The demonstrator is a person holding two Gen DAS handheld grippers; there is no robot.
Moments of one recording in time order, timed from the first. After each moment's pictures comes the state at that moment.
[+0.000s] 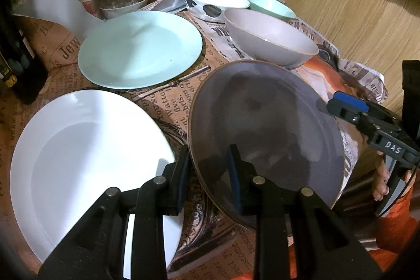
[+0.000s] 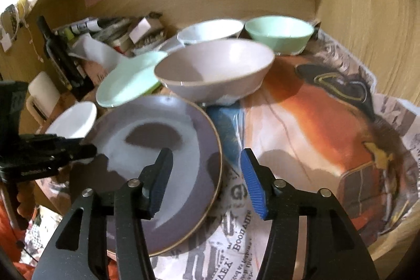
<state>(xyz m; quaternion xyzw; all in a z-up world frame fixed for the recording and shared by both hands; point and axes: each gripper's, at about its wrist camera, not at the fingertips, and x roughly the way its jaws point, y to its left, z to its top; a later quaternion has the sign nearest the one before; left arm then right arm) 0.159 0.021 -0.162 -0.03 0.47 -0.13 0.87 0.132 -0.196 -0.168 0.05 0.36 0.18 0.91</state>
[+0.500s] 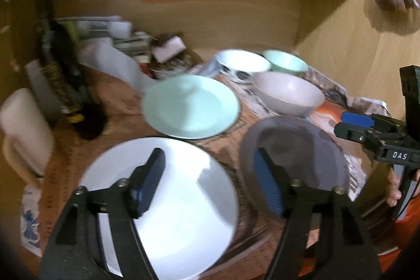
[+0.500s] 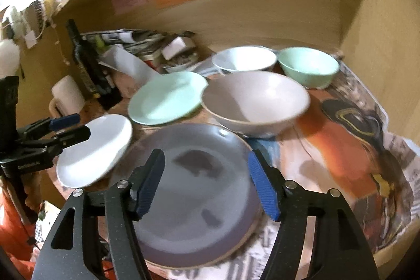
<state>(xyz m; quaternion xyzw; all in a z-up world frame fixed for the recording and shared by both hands) 0.109 0.068 -0.103 0.00 0.33 -0.05 0.94 0.123 -0.158 -0.132 0.03 0.32 0.23 0.92</state>
